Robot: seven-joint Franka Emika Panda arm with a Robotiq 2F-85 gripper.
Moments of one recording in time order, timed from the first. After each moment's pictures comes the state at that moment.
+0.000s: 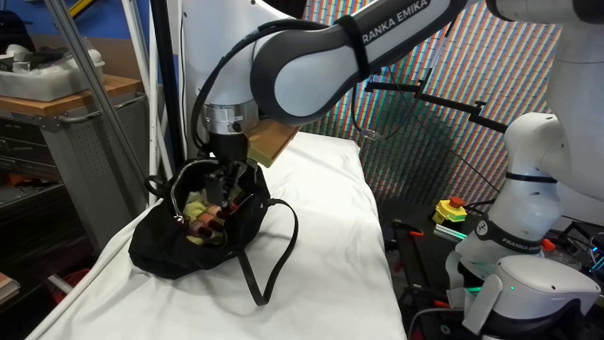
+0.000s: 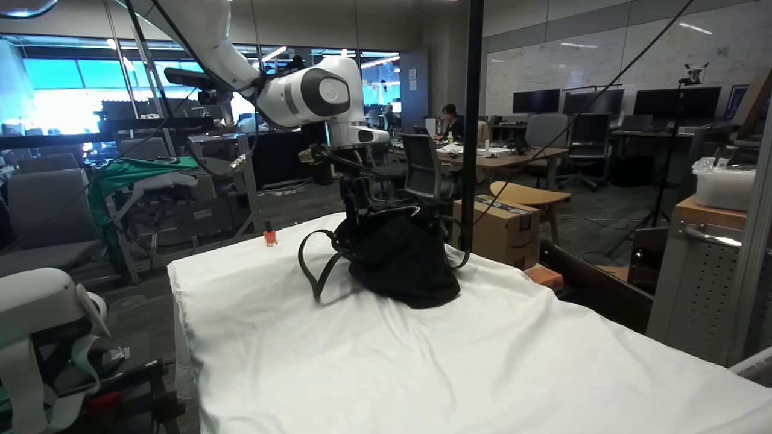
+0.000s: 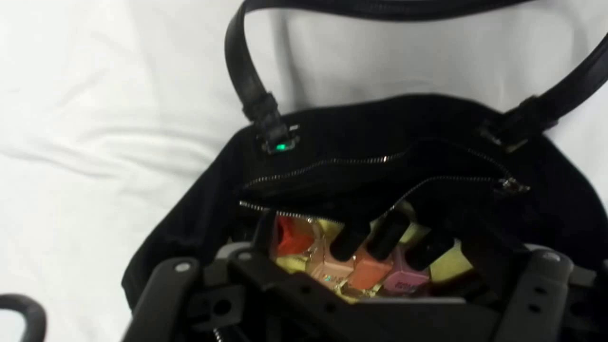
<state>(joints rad) 0.27 0.44 -0.01 -1.71 -0.17 2.09 0.53</state>
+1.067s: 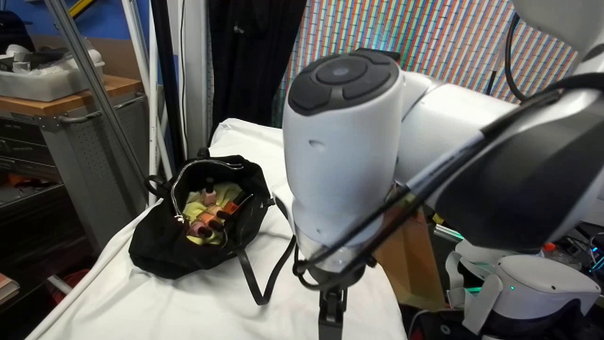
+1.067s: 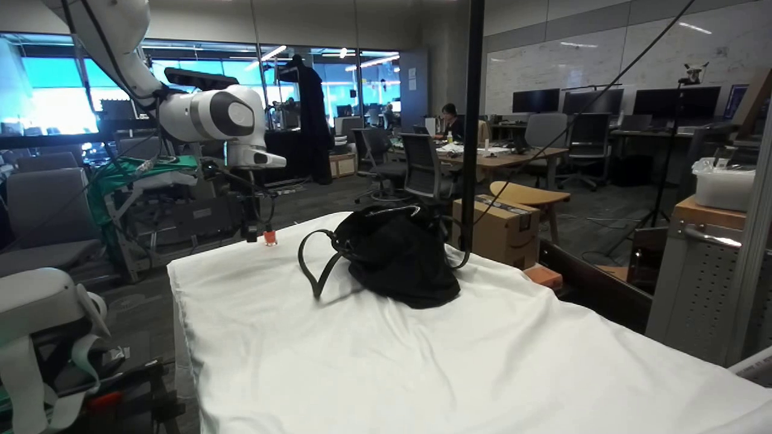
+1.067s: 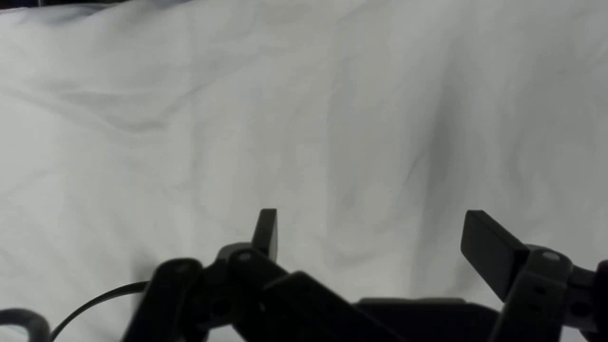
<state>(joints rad) 0.40 0.27 0.24 -2.07 -0.17 2.07 0.74</state>
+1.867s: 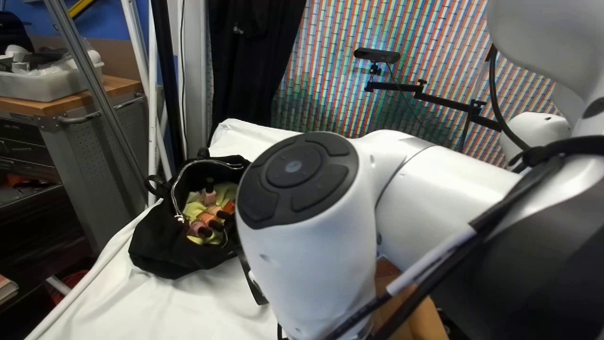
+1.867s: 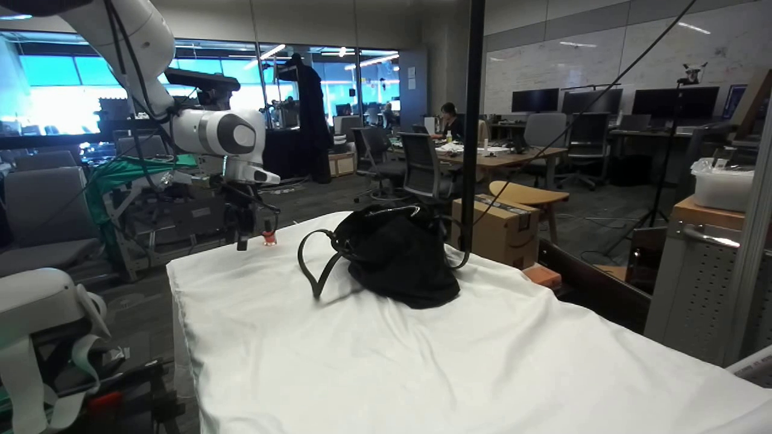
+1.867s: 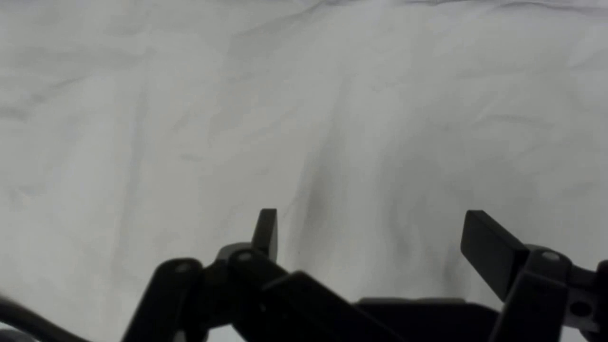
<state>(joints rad) 0.45 0.45 0.28 -1.92 -0.07 2.04 0.58</state>
